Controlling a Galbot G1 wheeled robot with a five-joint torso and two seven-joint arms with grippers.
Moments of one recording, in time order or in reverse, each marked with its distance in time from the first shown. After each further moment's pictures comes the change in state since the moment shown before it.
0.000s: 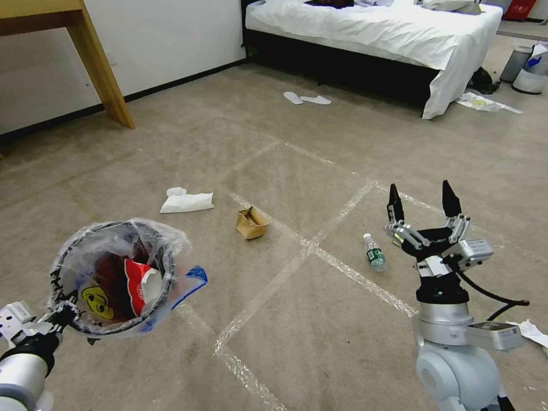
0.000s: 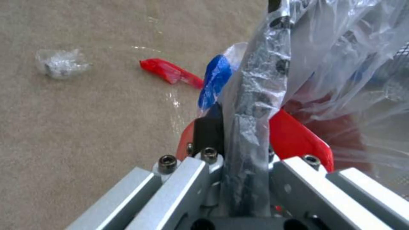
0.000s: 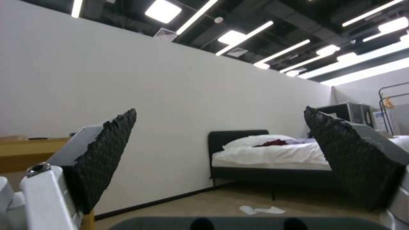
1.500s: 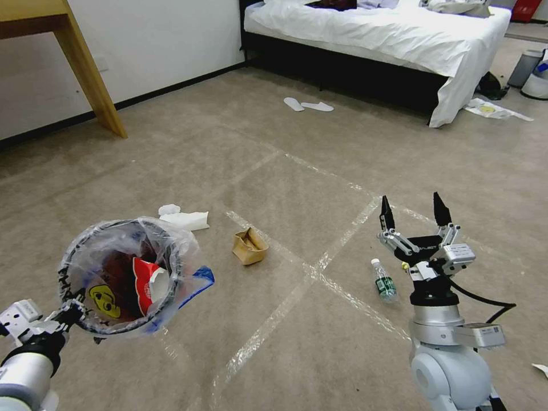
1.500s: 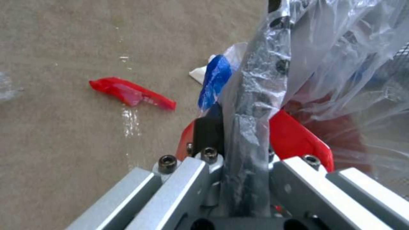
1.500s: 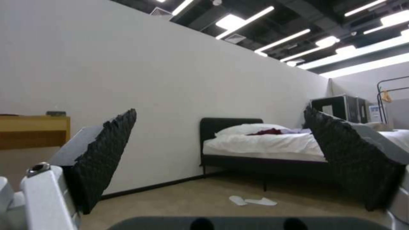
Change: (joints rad) left arm 0.022 -0.002 0.006 -0.026 -0.013 0.000 0.000; right arm -0.015 0.025 -0.010 -0.050 -0.064 0.004 -0.004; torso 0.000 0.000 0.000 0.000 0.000
